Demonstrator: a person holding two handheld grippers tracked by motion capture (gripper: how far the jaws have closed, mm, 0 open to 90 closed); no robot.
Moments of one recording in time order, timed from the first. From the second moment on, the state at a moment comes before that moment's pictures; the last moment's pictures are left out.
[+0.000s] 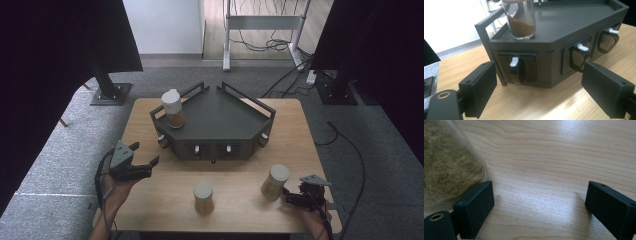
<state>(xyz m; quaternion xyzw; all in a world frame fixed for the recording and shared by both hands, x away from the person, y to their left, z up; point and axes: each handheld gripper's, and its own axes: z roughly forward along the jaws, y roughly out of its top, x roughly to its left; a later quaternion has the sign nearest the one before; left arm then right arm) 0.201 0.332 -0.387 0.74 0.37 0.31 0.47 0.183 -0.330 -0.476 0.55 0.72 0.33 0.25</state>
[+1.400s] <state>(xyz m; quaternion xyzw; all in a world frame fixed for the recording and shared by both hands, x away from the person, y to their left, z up) 0.198 0.344 -0.452 0.74 0.44 0.25 0.45 0.182 -0.329 -0.476 0.55 0.72 0.33 0.25</state>
